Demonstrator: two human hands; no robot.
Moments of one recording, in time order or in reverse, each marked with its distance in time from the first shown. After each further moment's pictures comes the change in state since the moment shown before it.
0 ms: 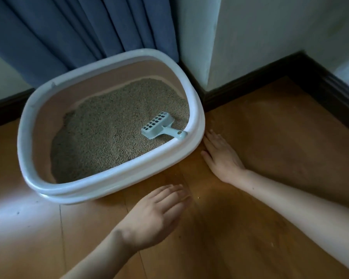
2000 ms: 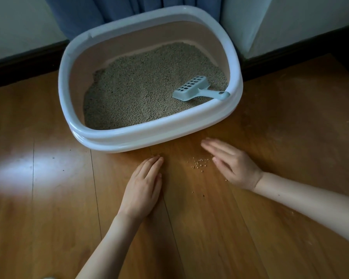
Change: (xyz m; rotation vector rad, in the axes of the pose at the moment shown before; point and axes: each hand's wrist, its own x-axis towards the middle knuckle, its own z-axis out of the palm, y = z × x) left_hand -0.102 0.004 0.030 -0.097 0.157 -0.758; right_hand -0.067 -0.069 0.022 0.298 0.079 -0.470
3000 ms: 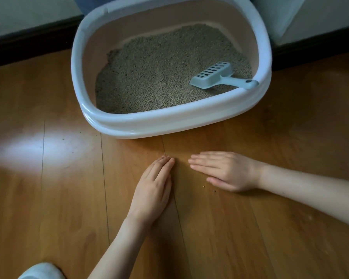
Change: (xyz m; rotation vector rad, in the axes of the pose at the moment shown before) left_hand -0.027 0.006 0.011 -0.055 0.067 -0.049; right_hand 0.028 -0.014 0.018 -0.253 -0.449 -0.460
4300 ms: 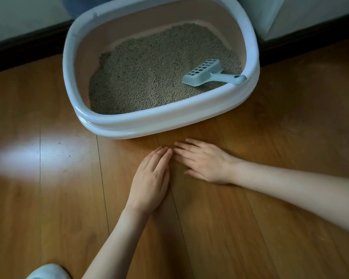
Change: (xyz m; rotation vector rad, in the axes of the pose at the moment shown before) left_hand 0.018 -0.003 -0.002 0.087 0.032 0.090; right_hand 0.037 -0.009 0.020 -0.263 -0.003 0.118
